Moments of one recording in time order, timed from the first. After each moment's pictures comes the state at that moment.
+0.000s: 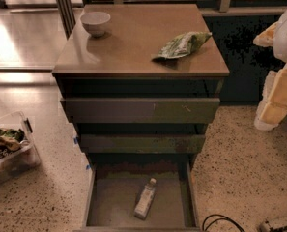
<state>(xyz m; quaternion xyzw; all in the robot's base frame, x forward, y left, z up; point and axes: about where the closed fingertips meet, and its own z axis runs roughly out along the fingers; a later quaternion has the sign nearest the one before) 0.438 -0.217 0.976 -0.60 0.78 -0.03 0.16</state>
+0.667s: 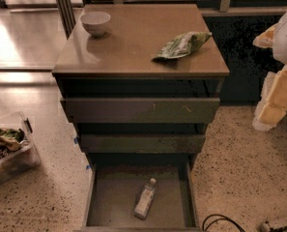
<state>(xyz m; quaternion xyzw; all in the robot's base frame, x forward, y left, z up) 0.440 -0.216 0.972 -0.60 0.78 -0.03 0.17</state>
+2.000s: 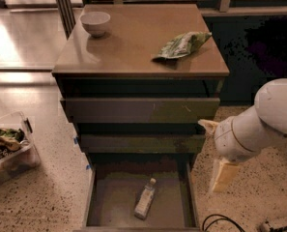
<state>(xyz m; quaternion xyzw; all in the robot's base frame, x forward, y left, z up) 0.433 -0.172 0.735 -0.69 0.69 0.05 0.20</state>
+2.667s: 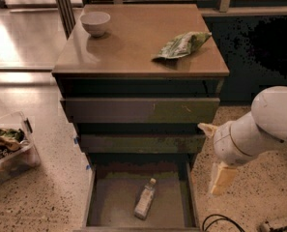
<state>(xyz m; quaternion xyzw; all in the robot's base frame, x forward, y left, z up) 0.433 -0.172 0.720 -0.70 0.69 0.05 0.20</state>
